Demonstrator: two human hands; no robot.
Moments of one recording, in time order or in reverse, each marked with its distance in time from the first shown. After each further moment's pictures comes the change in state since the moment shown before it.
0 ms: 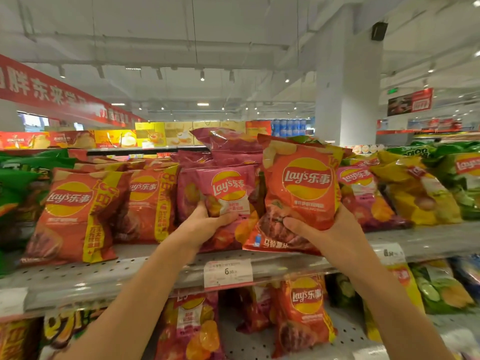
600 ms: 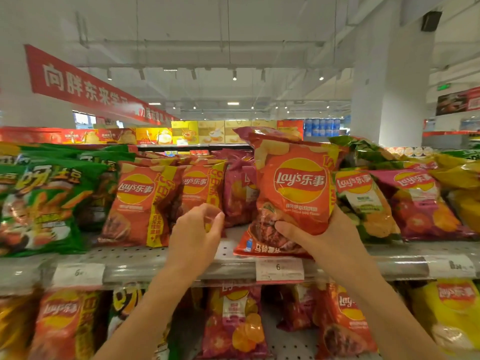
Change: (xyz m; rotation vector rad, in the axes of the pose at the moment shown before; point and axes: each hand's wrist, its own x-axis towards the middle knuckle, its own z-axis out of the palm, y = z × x) left_hand -0.083 -0.006 -0.067 0.738 0.570 0.480; right_hand -0.023 -0.041 0.082 -0.004 -0.094 -0.068
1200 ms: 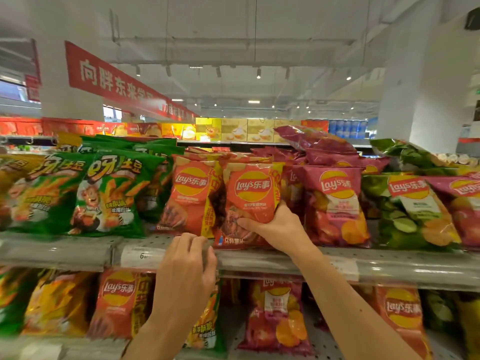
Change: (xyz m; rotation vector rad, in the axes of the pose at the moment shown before) left_hand -0.068 -0.086 -0.070 0.417 0.152 0.149; right_hand 0.034 -0.034 0.159 -0.174 -0.314 0.172
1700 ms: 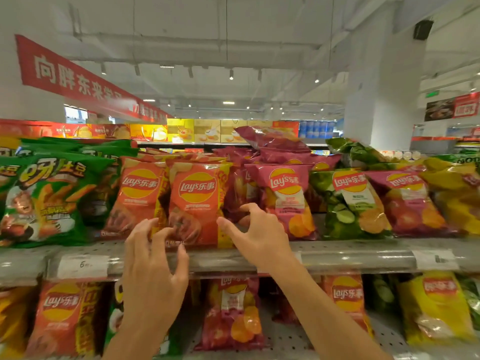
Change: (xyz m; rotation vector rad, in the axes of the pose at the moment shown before) left_hand -0.002 0.044 0.013 -0.082 0.100 -0.086; right_hand -0.046 0.017 -0.043 -0.292 0.166 -0.165
